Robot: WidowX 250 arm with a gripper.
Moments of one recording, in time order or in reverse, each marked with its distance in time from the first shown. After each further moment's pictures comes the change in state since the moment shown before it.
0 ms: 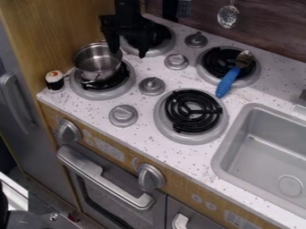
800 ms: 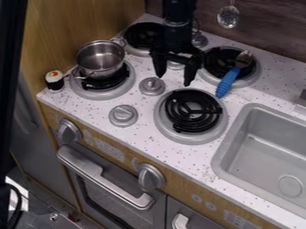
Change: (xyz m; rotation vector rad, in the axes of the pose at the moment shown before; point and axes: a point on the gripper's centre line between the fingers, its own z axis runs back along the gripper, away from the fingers) arm -0.019 -0.100 -0.023 -0.028 0.033 -0.233
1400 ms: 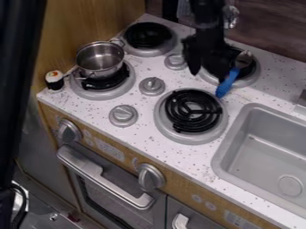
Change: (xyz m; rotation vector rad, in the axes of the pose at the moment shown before) arm 0.036 -0.047 -0.015 -0.115 -0.150 -0.041
